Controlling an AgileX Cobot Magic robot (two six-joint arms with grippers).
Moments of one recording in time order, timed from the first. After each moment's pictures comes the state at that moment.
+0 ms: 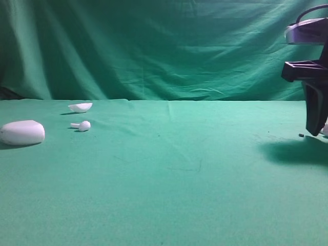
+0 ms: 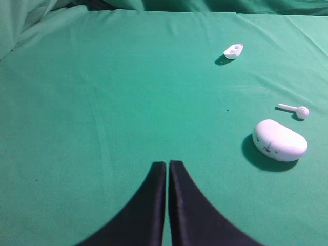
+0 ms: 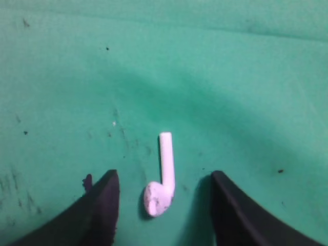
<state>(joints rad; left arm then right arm) 0.04 -0.02 0.02 -0.11 0.36 0.07 0.21 1.72 -0.91 -0.04 0.53 0.08</state>
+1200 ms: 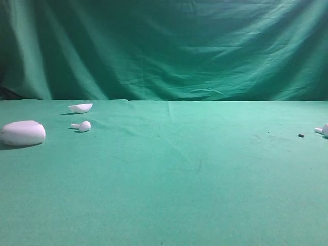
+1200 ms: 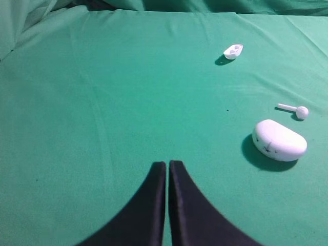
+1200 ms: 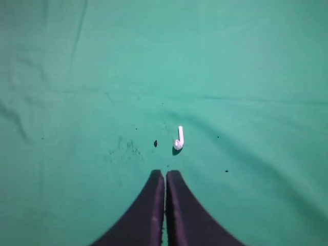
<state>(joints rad) 0.04 -0.02 0.02 -0.11 0.36 0.07 0.21 0.74 -0.86 0.01 0.94 0.08</state>
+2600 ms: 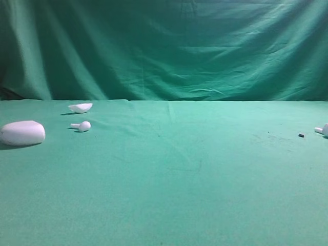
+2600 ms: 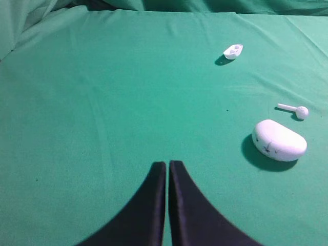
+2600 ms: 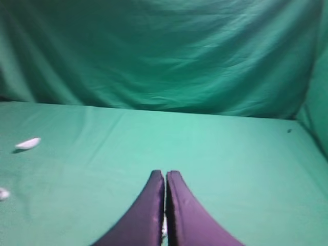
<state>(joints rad) 0.04 -0.02 0.02 -0.11 0.36 0.07 0.17 0.06 -0.45 0.00 0.64 -0.03</state>
